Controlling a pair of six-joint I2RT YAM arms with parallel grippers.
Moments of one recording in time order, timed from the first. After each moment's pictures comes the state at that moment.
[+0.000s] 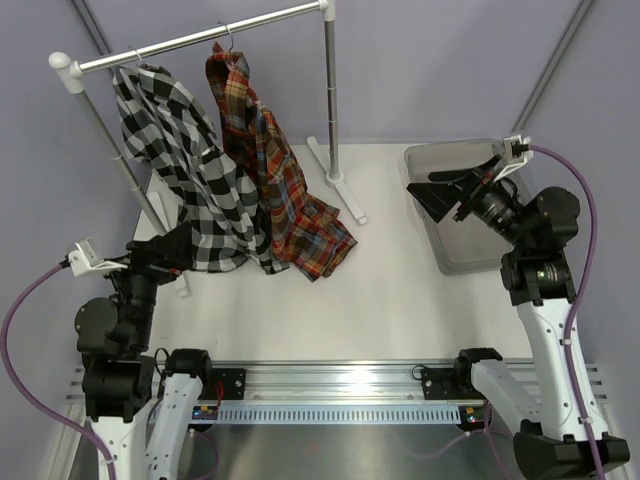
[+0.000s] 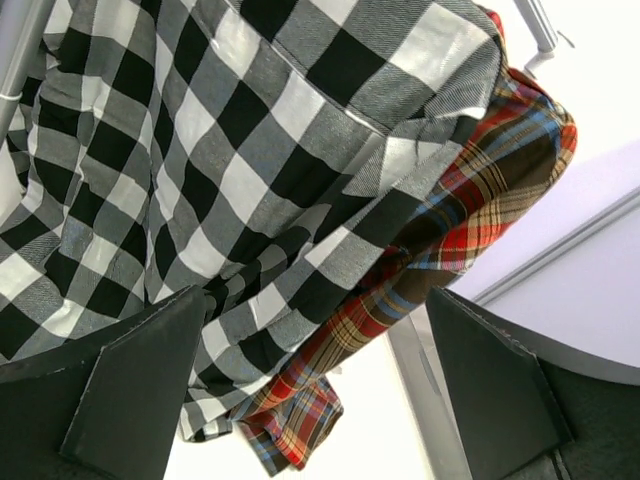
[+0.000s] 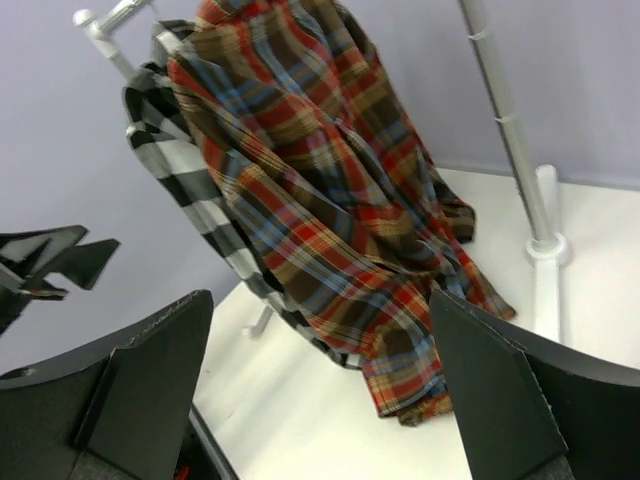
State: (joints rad) left arm -0.03 0.28 0.88 -0.47 -0.02 -0.68; right arm 0.05 0.84 1.05 -0.02 -0.72 0.61
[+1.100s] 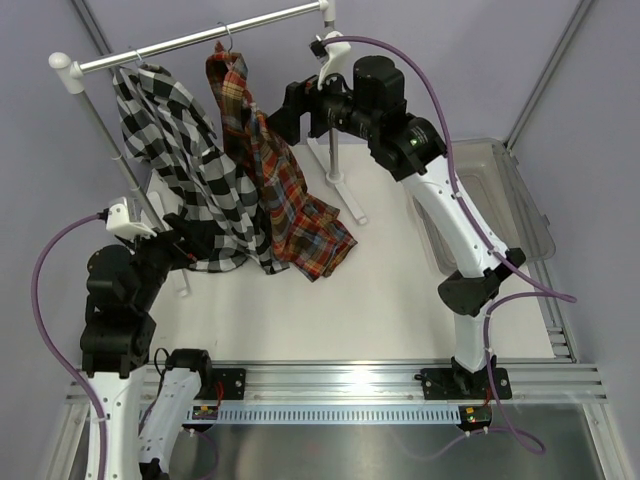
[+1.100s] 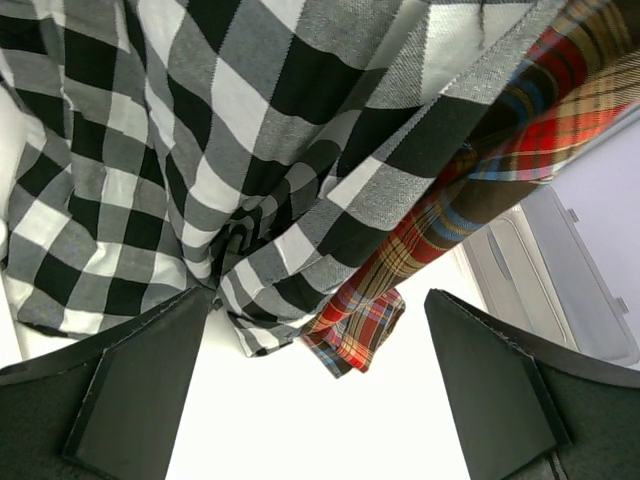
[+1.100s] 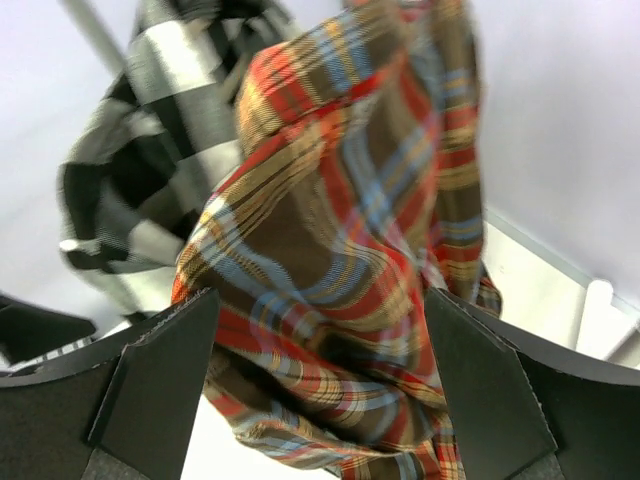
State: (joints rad) left arm -0.03 0.53 1.00 -0.63 0.15 -0.48; right arm 0.68 1.97 2.51 -0.60 -0.26 0.18
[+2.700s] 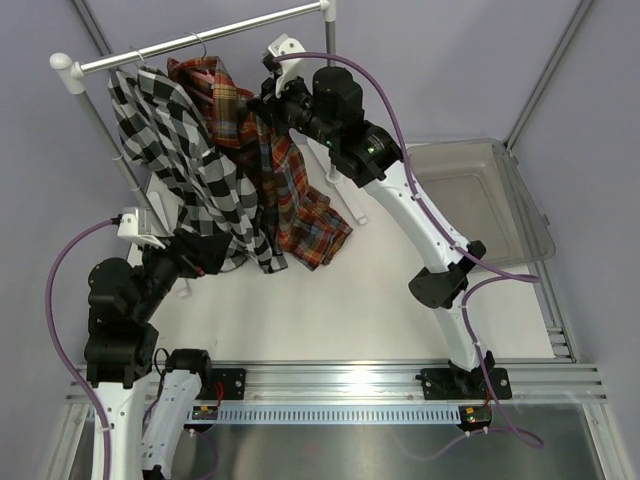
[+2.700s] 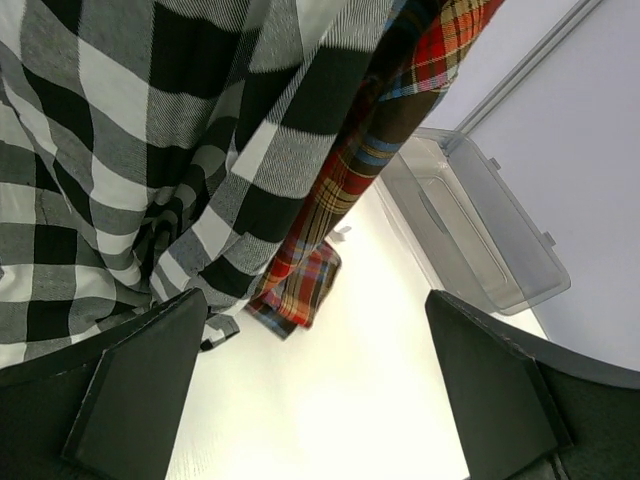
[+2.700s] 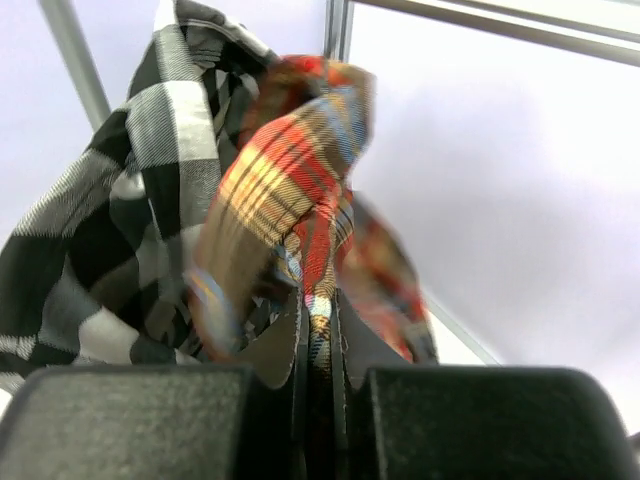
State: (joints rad) left arm -0.03 0.45 0.93 -0.55 0.35 -0.48; right arm 0.81 2.17 2.71 -0.48 -0.12 -0.07
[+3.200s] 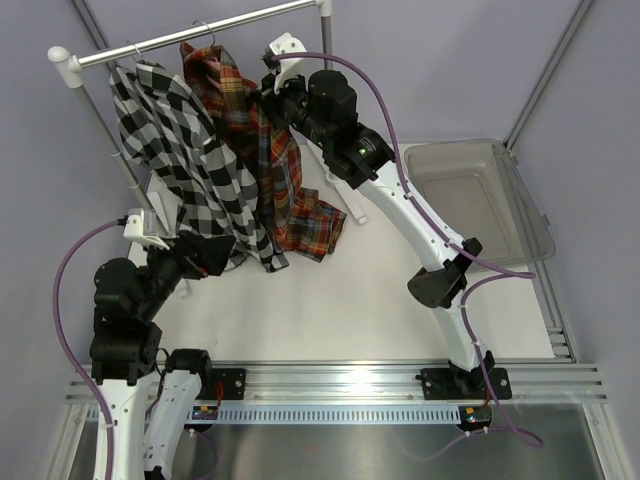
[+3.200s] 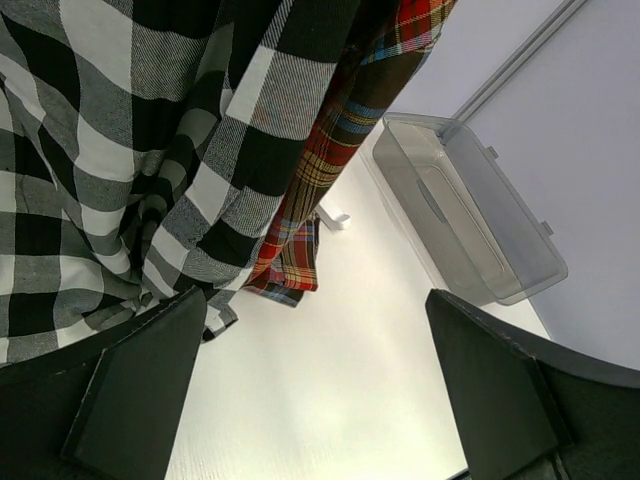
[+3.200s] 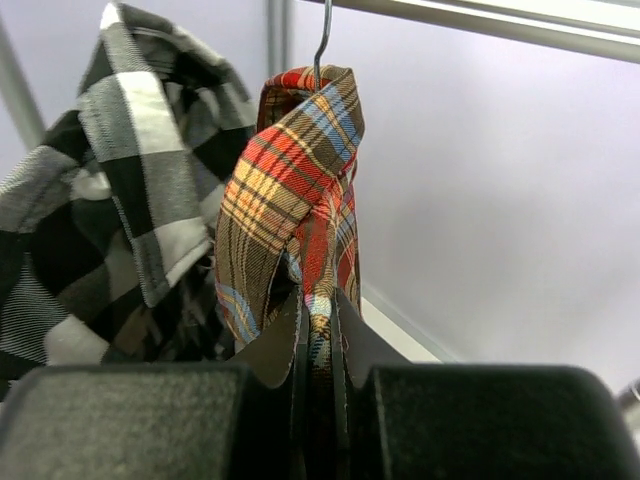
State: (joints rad) left arm -0.03 0.44 0.87 -0.52 0.38 -0.48; right arm 0.81 2.18 2.66 -0.36 0.00 -0.09
